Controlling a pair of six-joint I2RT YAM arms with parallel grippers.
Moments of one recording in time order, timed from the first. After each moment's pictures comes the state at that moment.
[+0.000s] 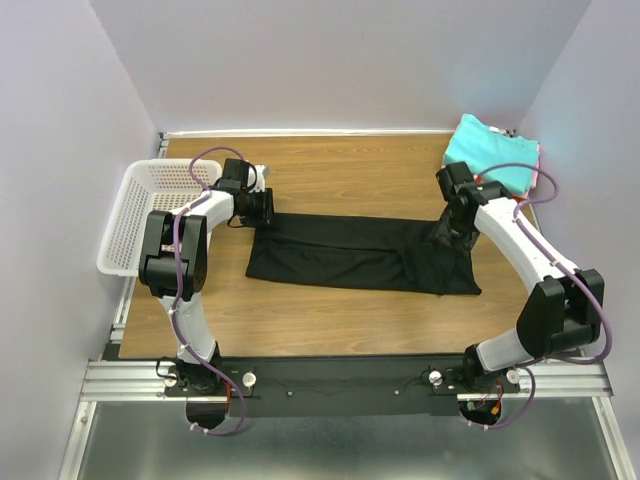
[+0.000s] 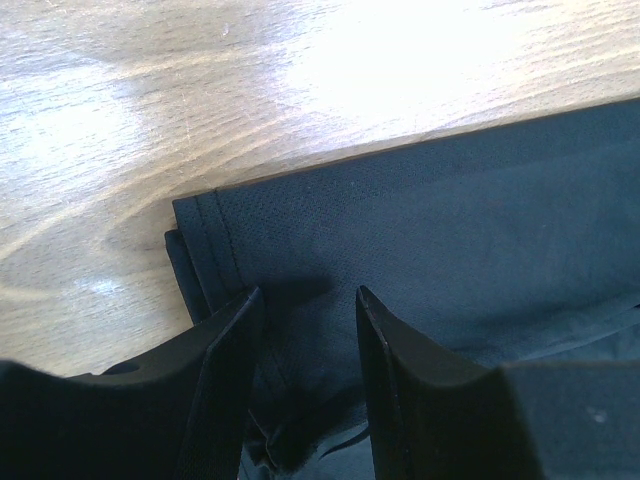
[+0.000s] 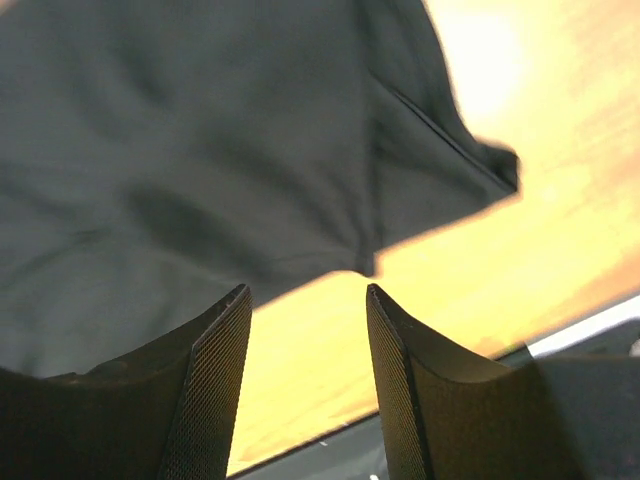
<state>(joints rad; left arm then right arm) -0.14 1.91 1.23 -0.33 0.33 -0.13 0.24 1.48 1.18 -1.08 0.28 0.80</state>
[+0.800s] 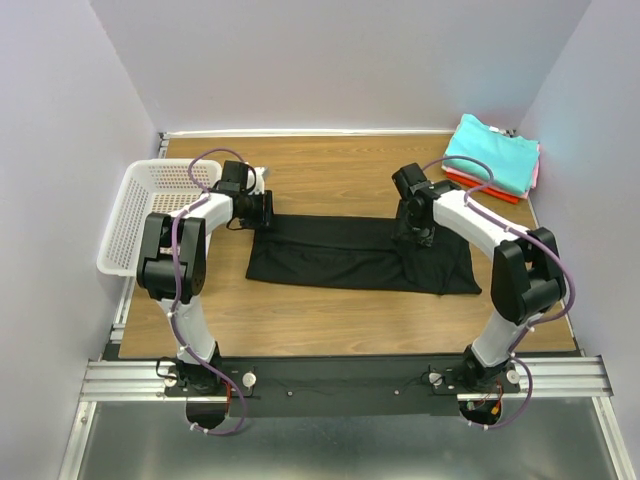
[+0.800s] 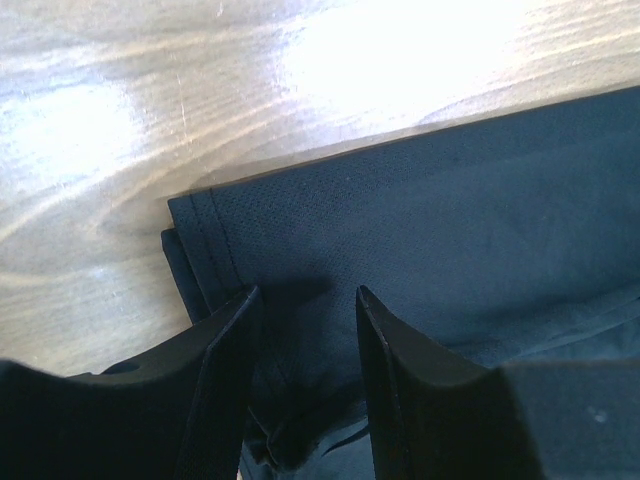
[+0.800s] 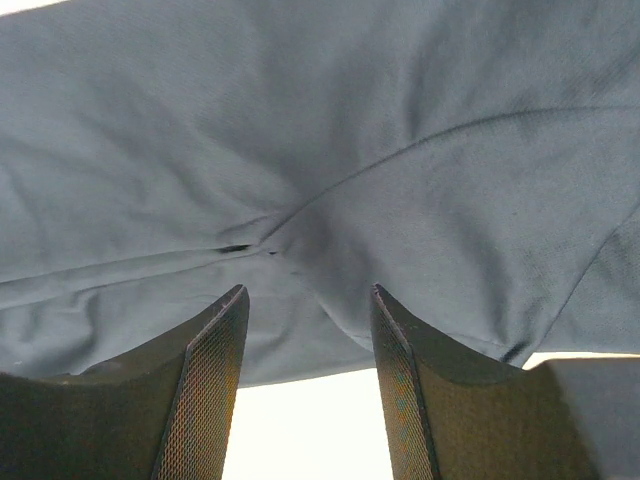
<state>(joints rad) -0.14 1.89 1.20 -0.32 0.34 -0.12 0.41 1.73 1.29 -0.83 0.19 0.64</state>
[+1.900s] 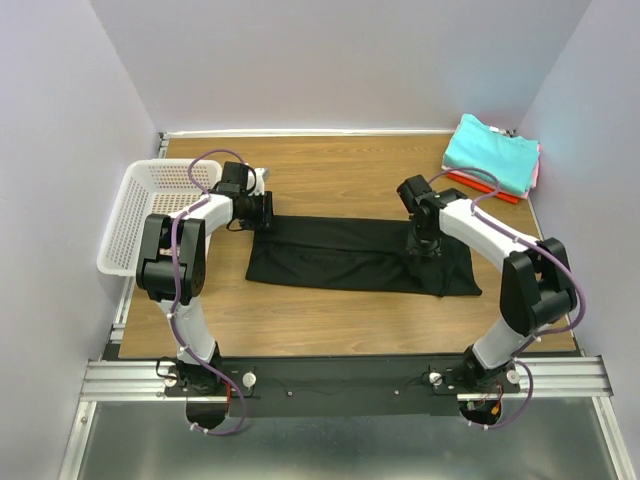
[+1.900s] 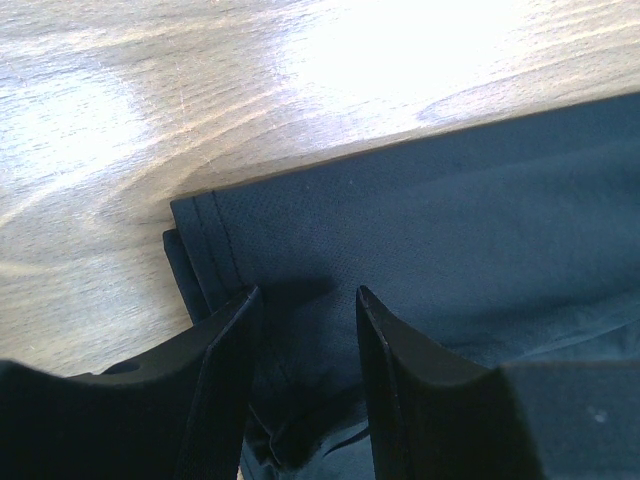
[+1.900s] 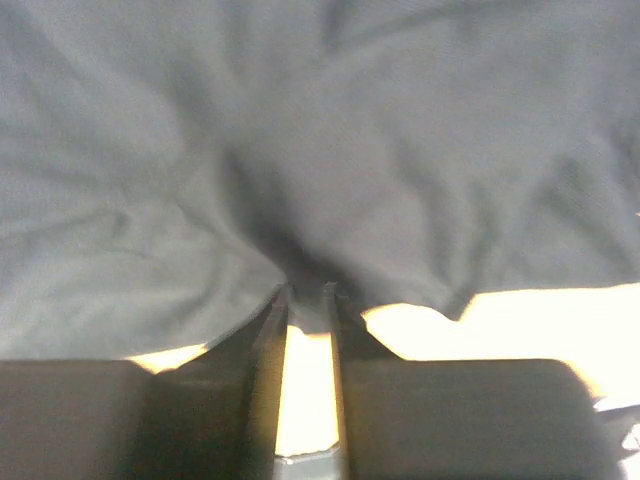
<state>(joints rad) -0.14 1.87 1.18 -0.32 0.33 -0.12 0.41 1.68 1.17 -0.88 0.19 0.63</state>
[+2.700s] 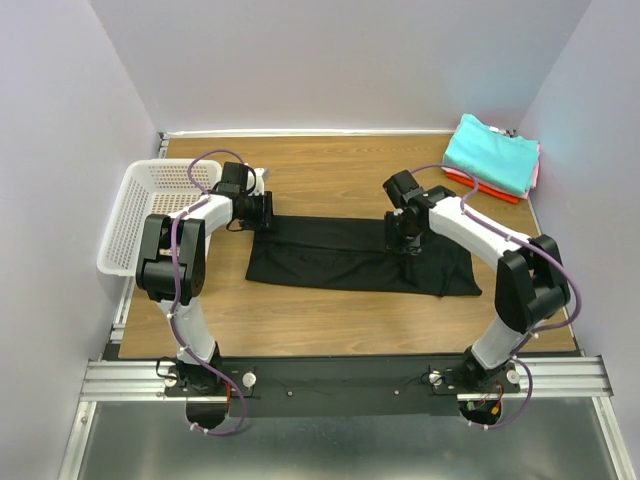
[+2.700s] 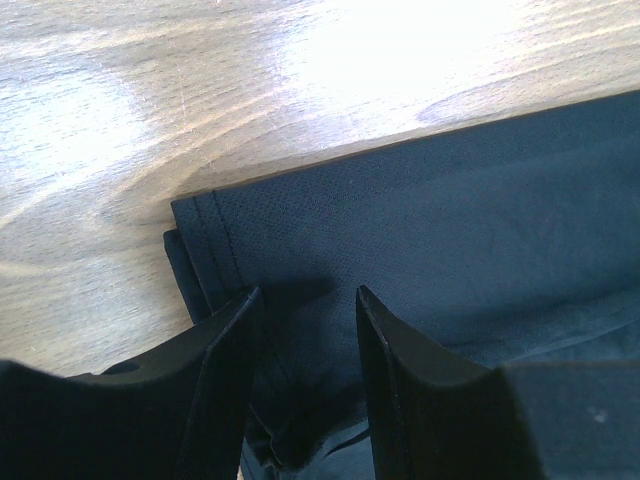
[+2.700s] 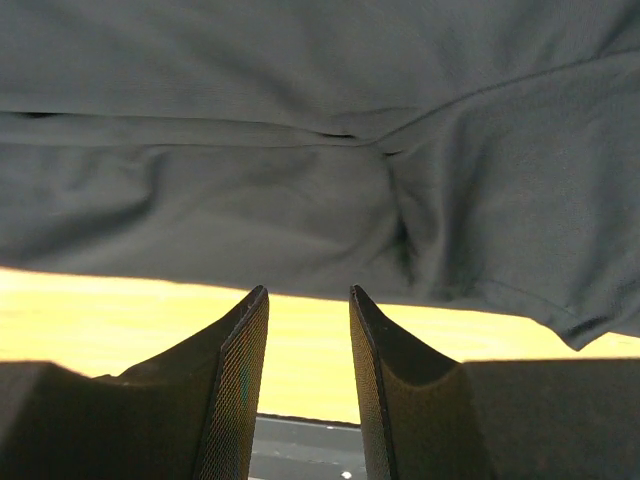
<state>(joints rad) -0.14 1.87 1.18 -0.31 0.33 -0.12 0.49 1.66 1.26 -0.86 -0.01 0.56</state>
